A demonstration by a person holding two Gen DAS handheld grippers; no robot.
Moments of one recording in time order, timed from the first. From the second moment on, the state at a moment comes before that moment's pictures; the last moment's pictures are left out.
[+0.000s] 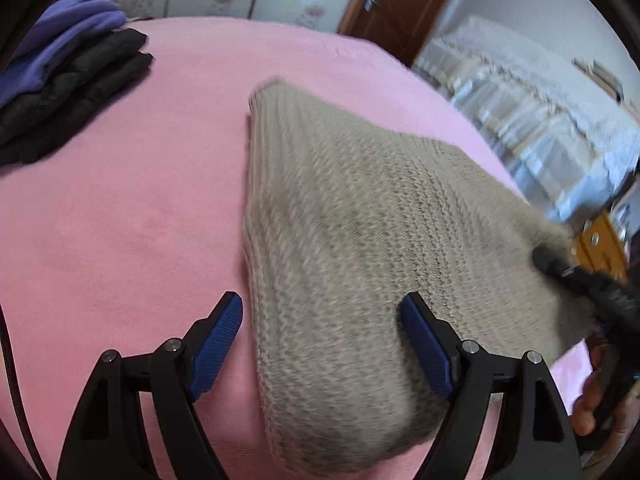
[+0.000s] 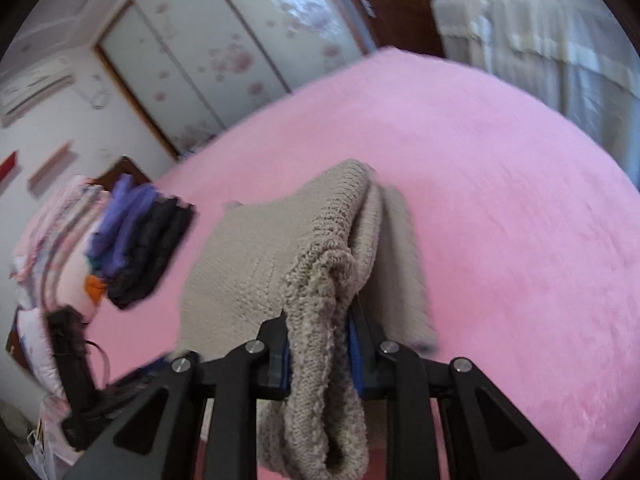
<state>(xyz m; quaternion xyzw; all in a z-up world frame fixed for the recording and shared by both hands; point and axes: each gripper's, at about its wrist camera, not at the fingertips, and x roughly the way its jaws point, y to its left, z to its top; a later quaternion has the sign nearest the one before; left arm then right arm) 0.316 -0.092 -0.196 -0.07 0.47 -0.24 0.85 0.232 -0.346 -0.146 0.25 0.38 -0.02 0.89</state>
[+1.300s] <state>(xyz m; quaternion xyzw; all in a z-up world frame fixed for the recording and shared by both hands) 0.272 -0.065 -0.209 0.02 0.43 -0.13 0.89 0.172 -0.317 -0.196 0.15 0.40 -0.09 0.90</state>
